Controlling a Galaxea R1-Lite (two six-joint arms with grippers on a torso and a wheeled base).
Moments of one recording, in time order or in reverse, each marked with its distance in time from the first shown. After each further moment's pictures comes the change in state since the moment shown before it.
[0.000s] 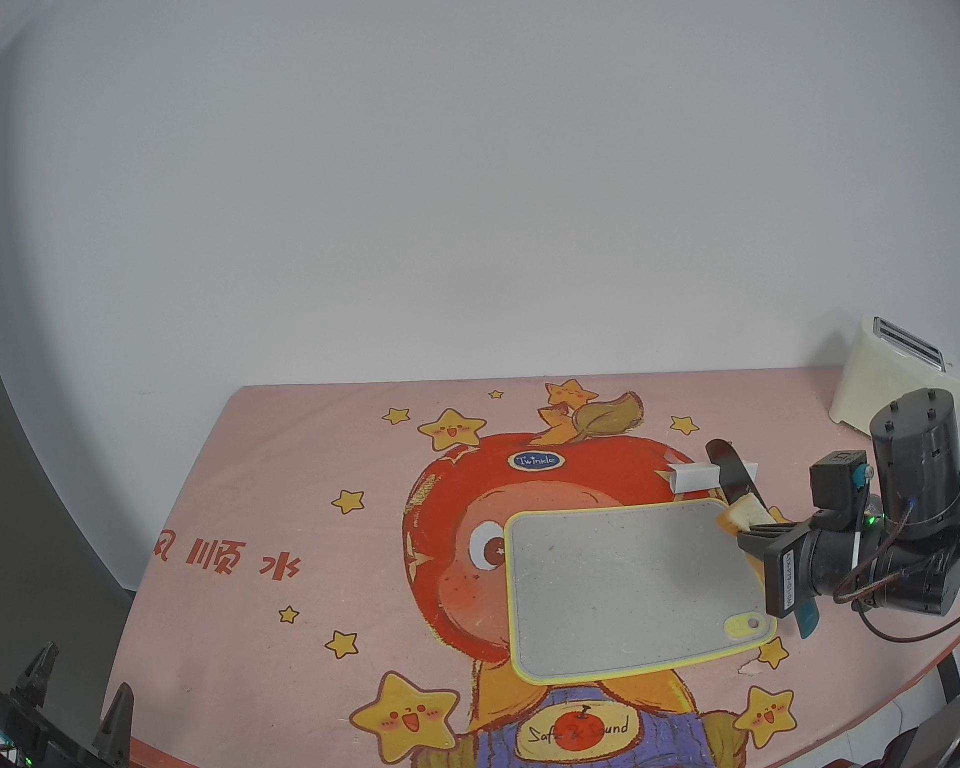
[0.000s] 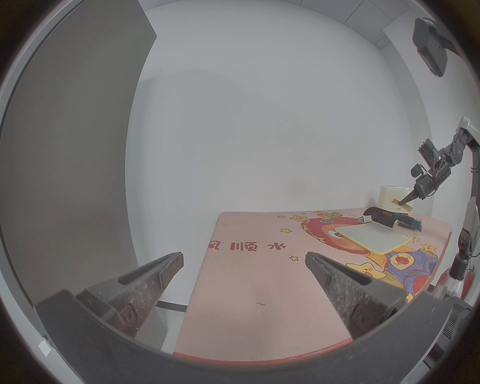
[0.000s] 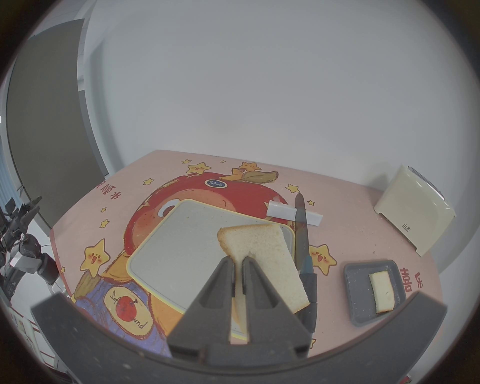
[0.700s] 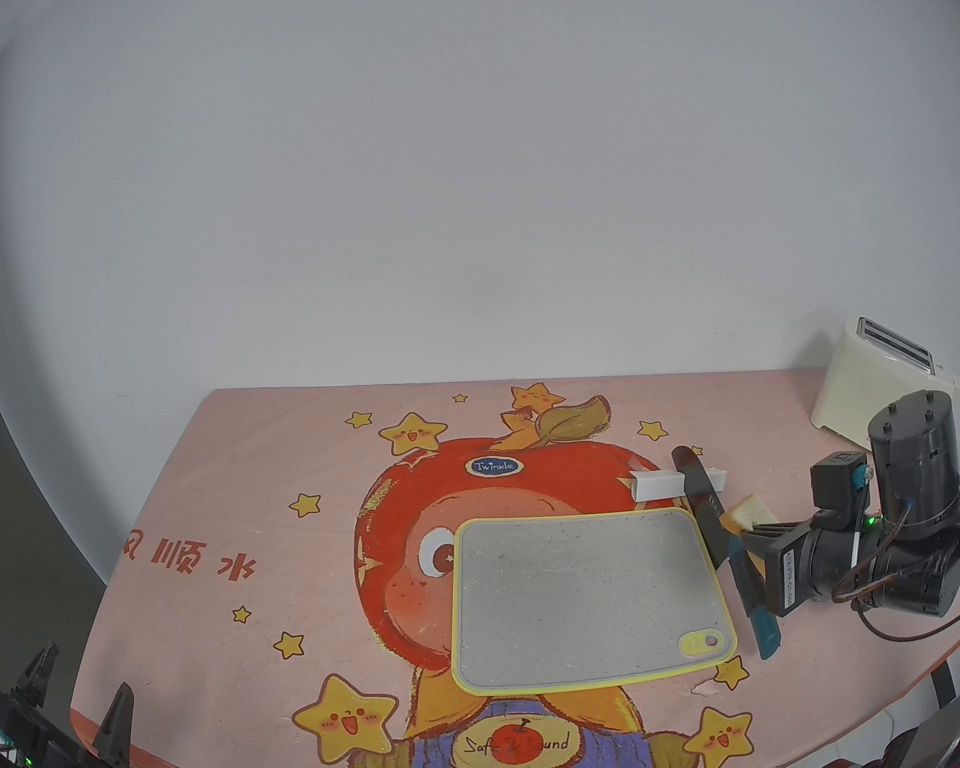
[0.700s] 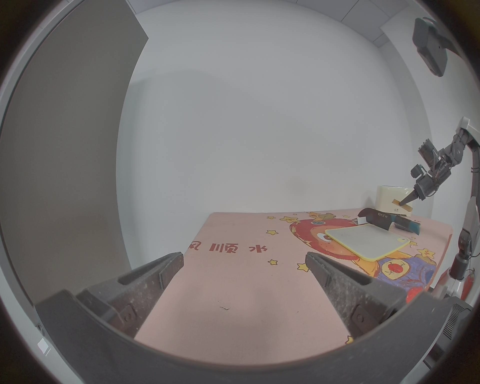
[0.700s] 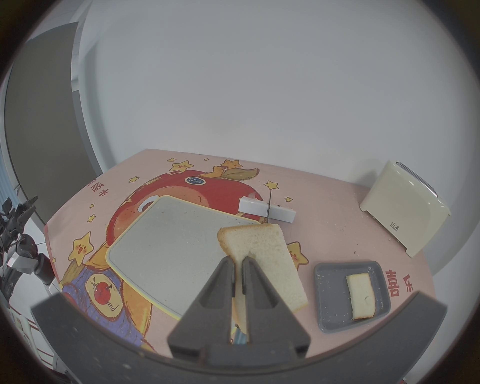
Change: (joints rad) left arm 0.002 0.000 0.000 0.000 0.000 0.000; right arm 0.001 0.002 0.004 -0.001 -0.017 0.000
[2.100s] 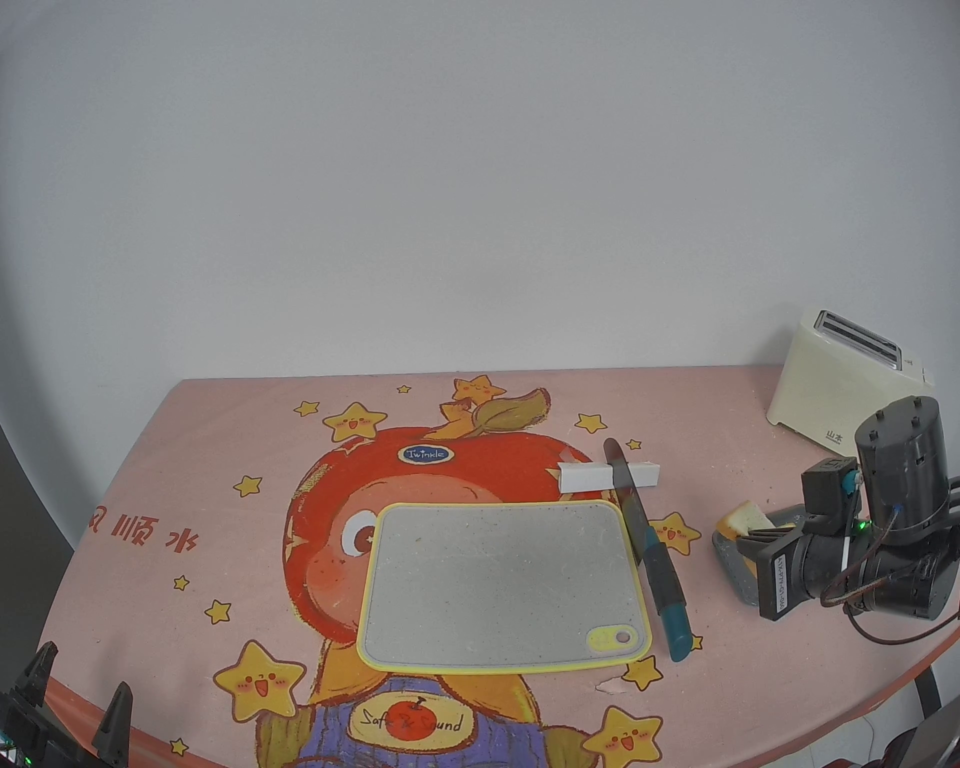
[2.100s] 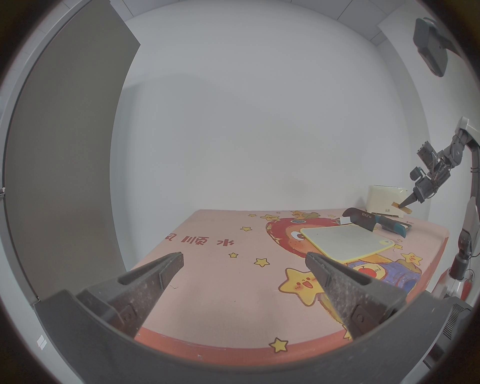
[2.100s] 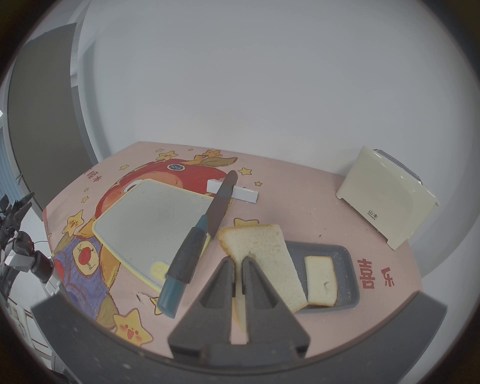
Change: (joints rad) left arm 0.000 0.000 0.000 0.000 0.000 0.000; right arm -0.021 0.029 0.001 -0.001 -0.017 0.002
